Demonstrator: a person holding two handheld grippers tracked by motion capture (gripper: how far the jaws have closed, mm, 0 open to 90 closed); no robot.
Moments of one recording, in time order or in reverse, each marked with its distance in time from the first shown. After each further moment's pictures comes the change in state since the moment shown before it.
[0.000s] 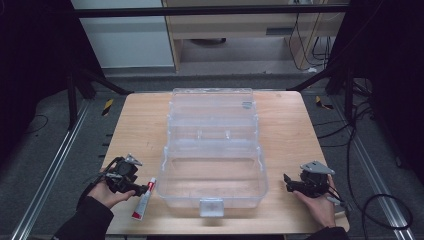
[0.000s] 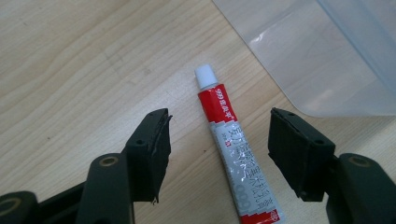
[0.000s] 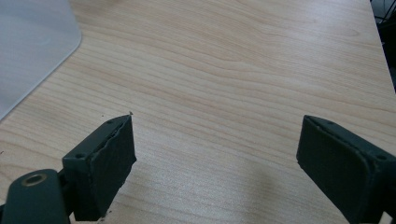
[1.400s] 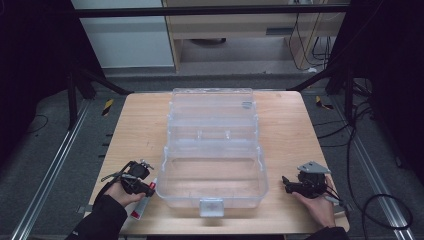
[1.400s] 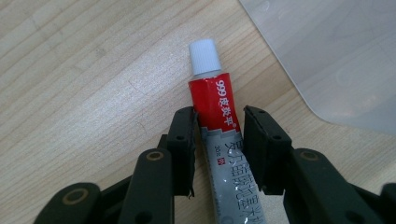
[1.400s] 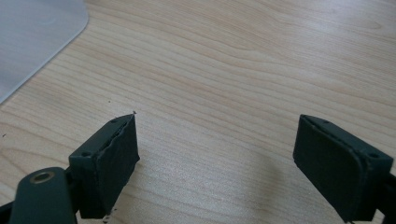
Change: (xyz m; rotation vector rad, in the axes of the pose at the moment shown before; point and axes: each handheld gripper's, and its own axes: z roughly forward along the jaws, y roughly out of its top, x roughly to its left) left arm -0.005 0.007 0.044 0.125 -0.036 -0.037; right arm 0.003 -0.001 0.004 0.043 0.021 -0.041
